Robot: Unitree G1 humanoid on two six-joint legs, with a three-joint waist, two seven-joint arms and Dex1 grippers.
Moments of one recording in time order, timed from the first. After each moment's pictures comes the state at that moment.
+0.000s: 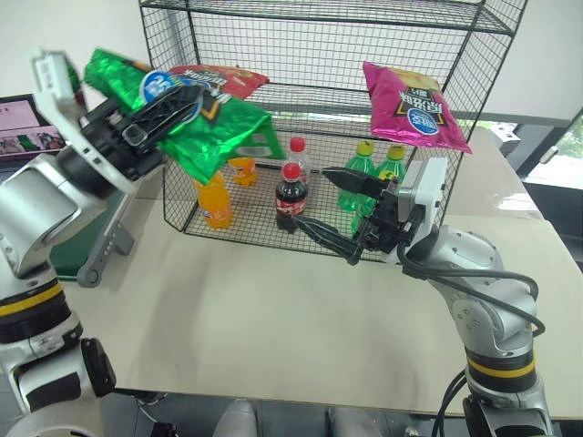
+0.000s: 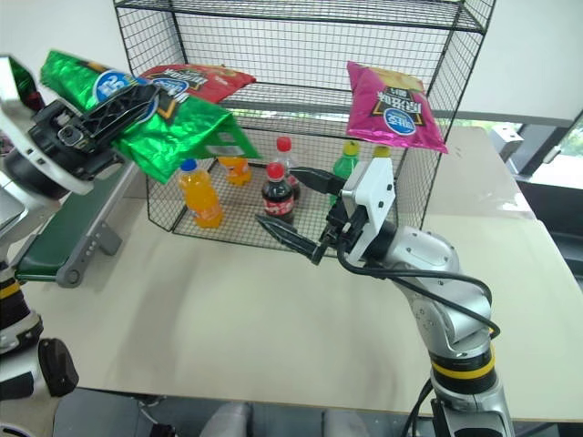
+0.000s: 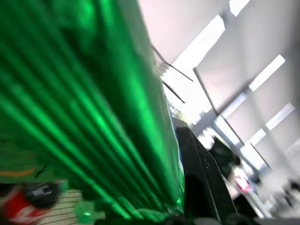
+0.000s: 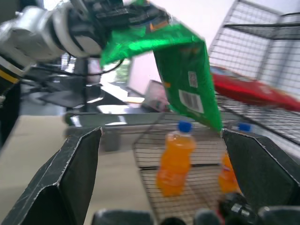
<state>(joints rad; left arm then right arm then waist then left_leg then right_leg) -0.83 0.66 0.39 -0.10 -1.95 1.02 0.14 -0.44 -0.43 -0.01 -0.59 0.52 0.50 0.57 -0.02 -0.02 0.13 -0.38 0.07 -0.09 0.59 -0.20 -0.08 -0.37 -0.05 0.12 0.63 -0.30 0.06</state>
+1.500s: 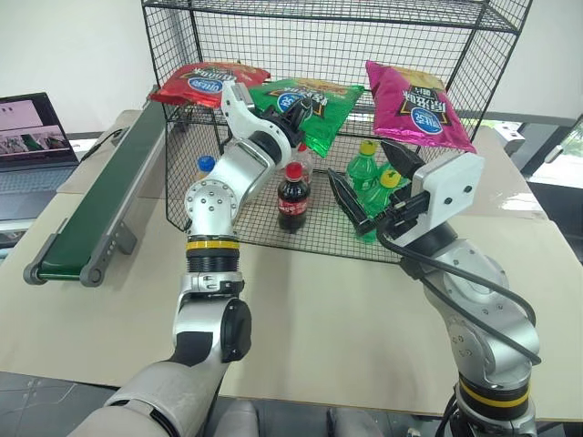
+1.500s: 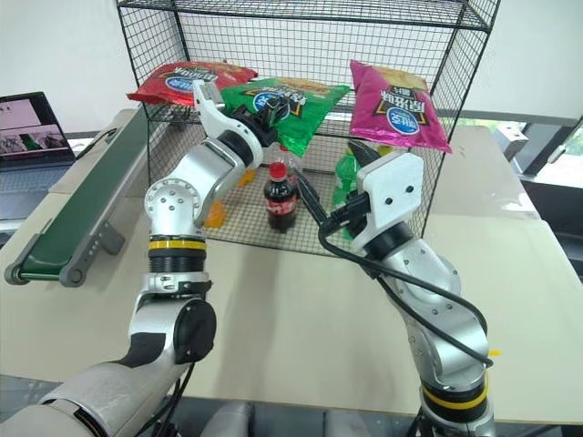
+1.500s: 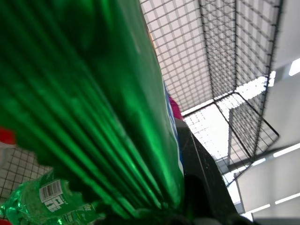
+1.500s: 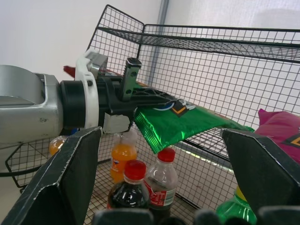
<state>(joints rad) -1.09 -0.04 0.37 0.35 -1.15 0.61 0.24 -0.39 -0.33 0.03 -0.75 0.27 0.57 0.19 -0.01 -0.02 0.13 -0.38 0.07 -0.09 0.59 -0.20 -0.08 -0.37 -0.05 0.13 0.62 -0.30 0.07</state>
